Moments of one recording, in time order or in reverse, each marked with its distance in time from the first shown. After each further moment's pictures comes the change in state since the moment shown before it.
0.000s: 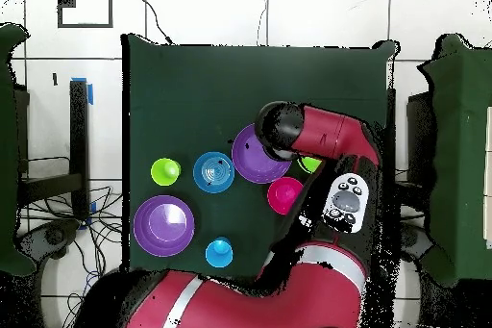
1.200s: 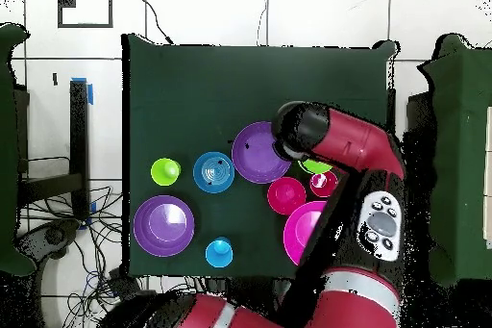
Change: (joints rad) arm -0.088 -0.108 0.066 0.080 0.075 0.000 0.000
